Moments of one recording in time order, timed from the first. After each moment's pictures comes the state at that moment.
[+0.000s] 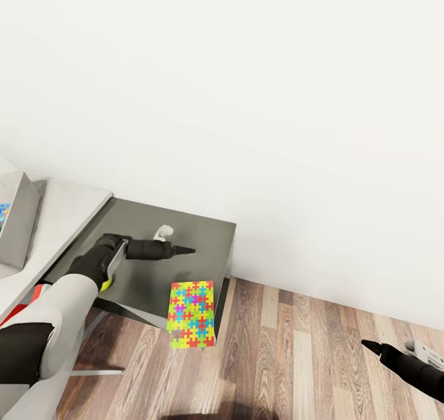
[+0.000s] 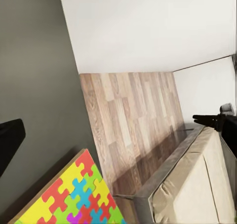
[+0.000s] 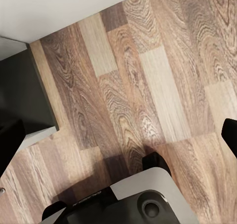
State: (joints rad) left arm -1.07 0.14 -0.05 -0.51 0.01 0.66 -1.20; right arm -0.11 -0.38 -0.34 -1.25 -0.74 0.76 0.07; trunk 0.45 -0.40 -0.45
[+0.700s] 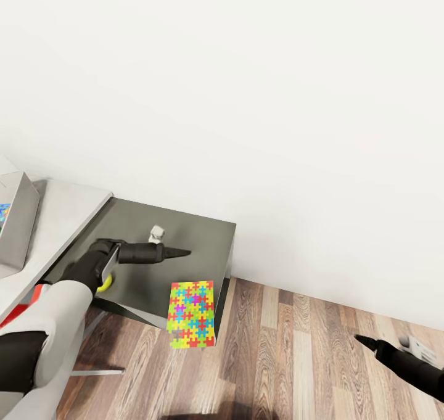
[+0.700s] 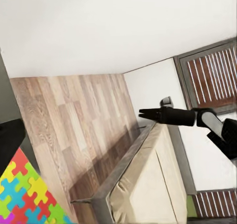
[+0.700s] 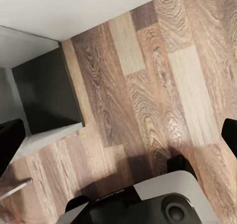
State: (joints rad) left arm -1.03 0.16 -0.02 -0.54 0.01 0.68 -1.46; right arm -0.11 -0.38 -0.34 -1.25 -0.75 0.76 0.18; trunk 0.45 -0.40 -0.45
